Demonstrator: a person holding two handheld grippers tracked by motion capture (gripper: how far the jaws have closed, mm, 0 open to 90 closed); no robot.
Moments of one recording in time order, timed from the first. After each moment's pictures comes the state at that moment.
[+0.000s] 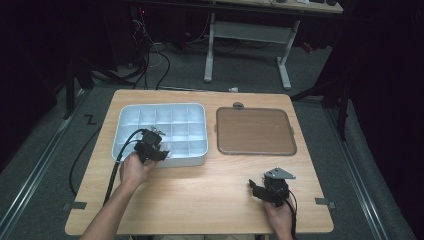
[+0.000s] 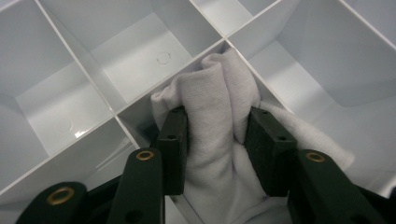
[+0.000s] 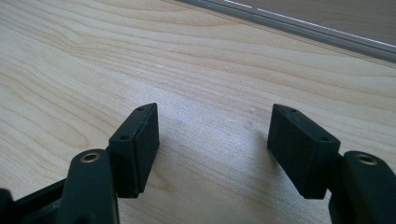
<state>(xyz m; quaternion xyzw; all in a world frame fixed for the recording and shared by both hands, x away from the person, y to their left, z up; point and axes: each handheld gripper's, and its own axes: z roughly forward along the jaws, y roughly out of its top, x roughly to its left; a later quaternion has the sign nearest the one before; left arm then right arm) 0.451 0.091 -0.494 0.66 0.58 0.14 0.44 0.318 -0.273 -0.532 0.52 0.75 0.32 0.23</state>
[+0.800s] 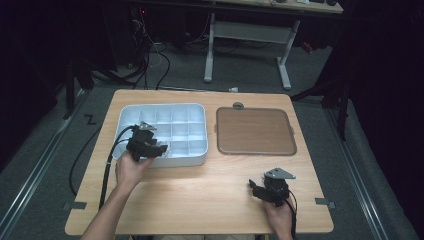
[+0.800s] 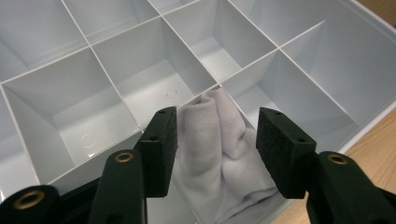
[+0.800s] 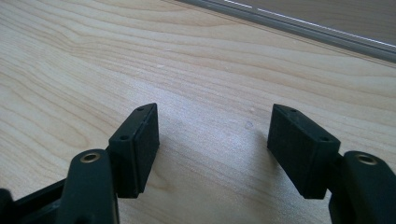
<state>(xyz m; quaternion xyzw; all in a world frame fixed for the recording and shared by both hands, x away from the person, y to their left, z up) 0.441 0.108 -0.459 0.61 0.59 0.13 0.52 0.318 -0.273 -0.532 0.52 0.76 0.32 0.23</state>
